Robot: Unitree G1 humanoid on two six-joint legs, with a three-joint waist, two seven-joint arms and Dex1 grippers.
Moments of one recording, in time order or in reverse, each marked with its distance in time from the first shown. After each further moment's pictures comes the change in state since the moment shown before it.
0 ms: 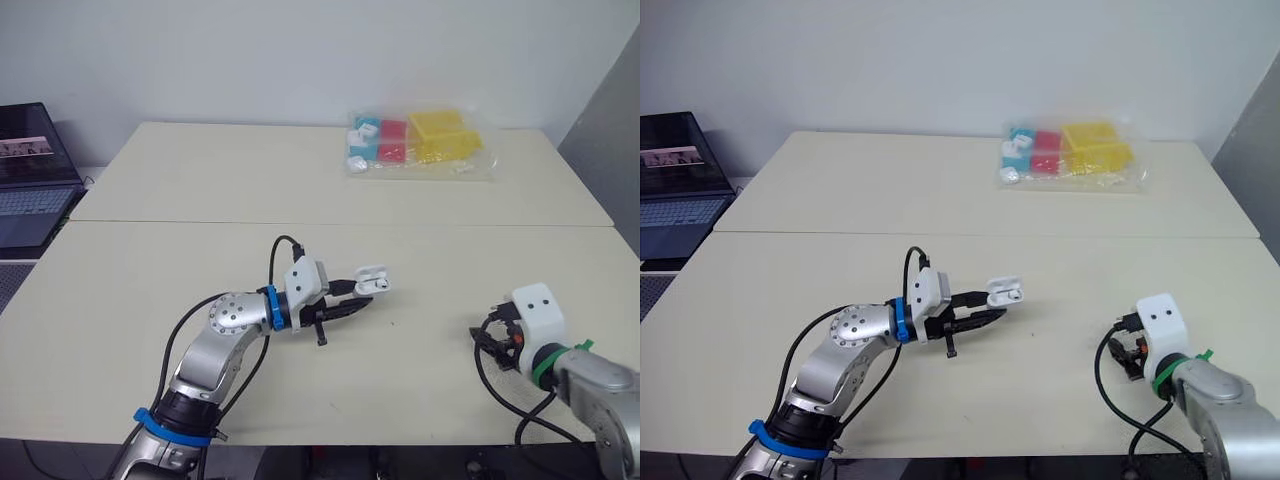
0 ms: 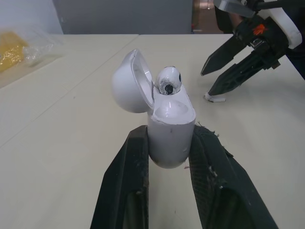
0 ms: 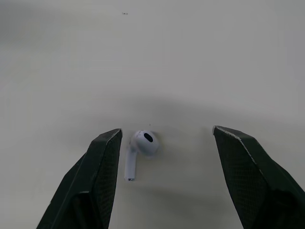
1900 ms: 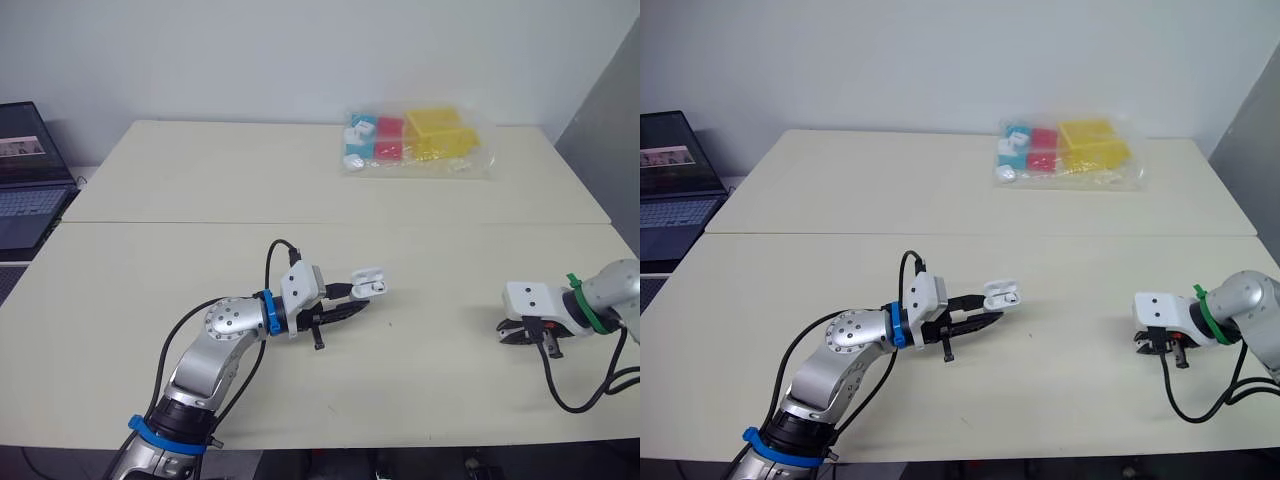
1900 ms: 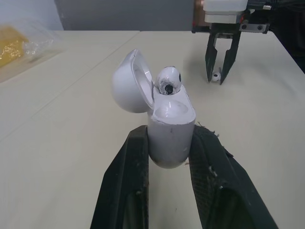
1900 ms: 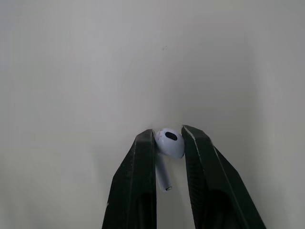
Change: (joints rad) left arm 0.040 0.013 0.004 -0.030 0.002 -0.002 0.029; right arm -0.448 -0.724 0.549 0.958 -0.174 -1.275 1.062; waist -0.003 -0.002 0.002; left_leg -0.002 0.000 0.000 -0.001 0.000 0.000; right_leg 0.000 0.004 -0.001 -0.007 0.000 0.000
